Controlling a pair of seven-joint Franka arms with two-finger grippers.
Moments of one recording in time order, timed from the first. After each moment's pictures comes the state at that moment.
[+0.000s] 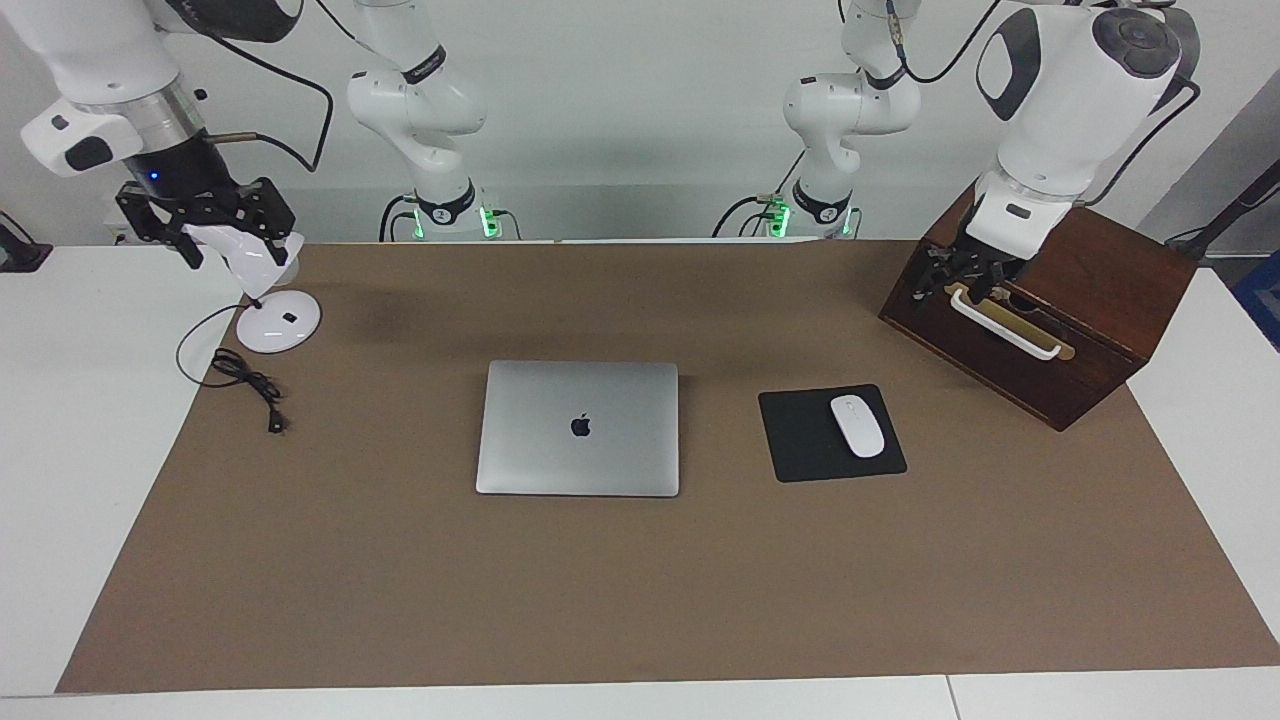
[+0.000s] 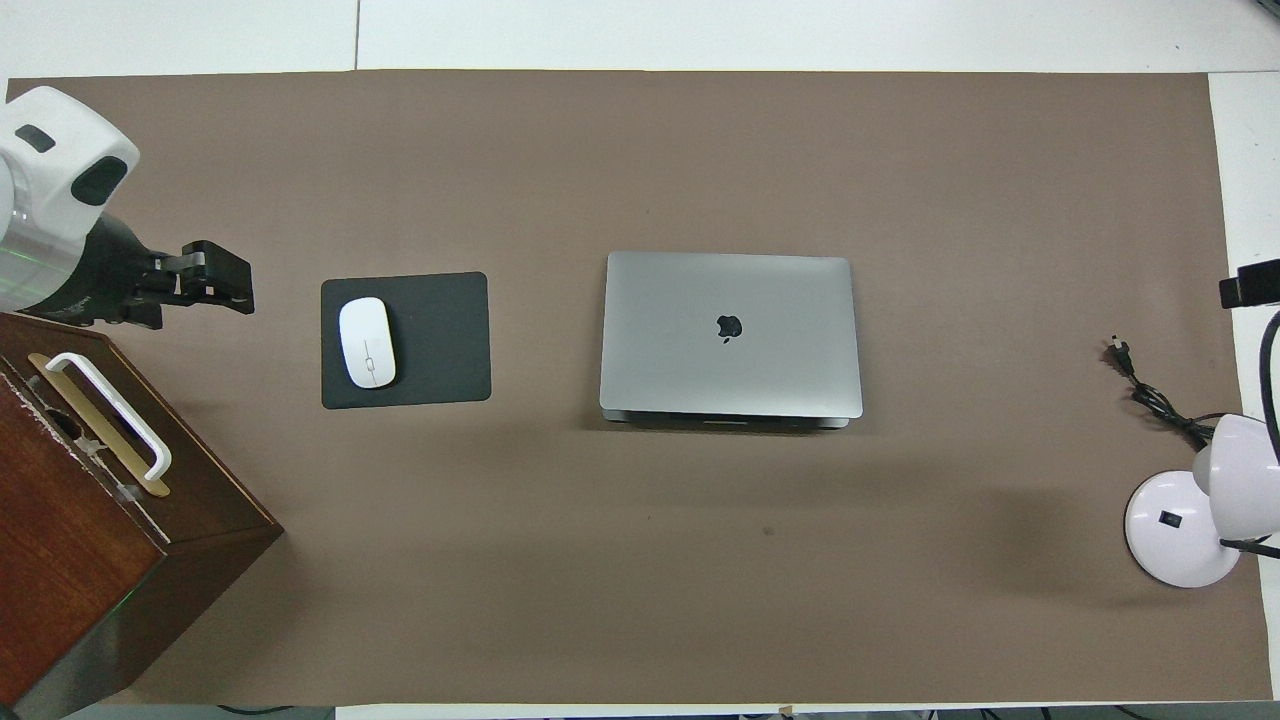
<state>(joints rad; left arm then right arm) -0.09 0.03 -0.06 -1.62 -0.02 1.63 -0.25 -0.12 -0.04 0.00 -1.58 -0.01 1.62 -0.19</state>
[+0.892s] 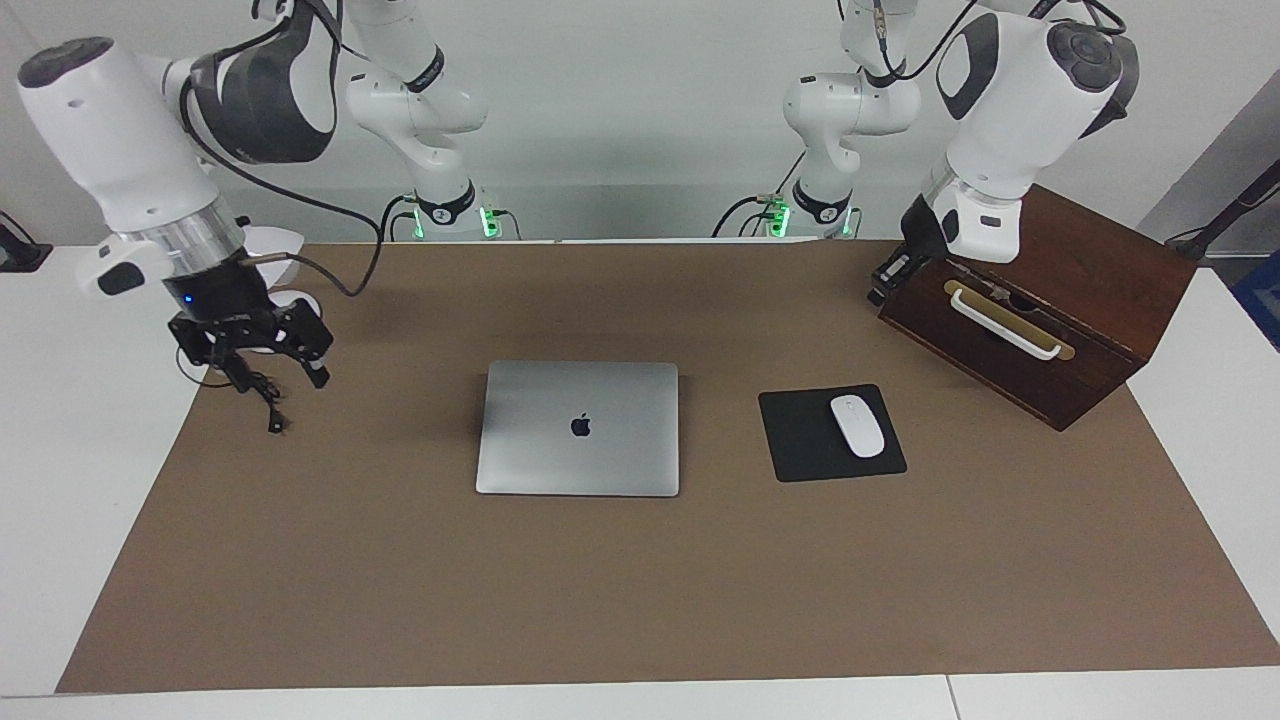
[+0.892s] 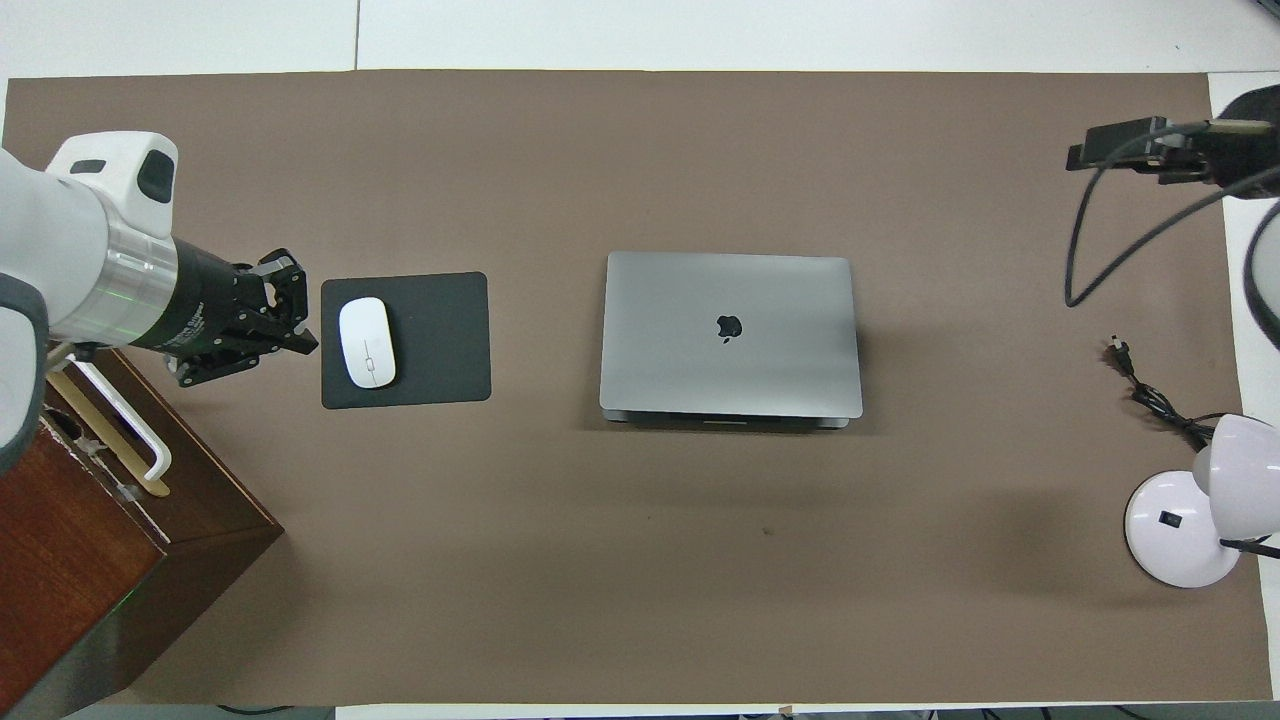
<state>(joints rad) -0.12 -0.03 -0.09 -1.77 -0.20 1.73 -0.89 0.01 0.17 -0.07 -1.60 0.22 2.05 0.02</state>
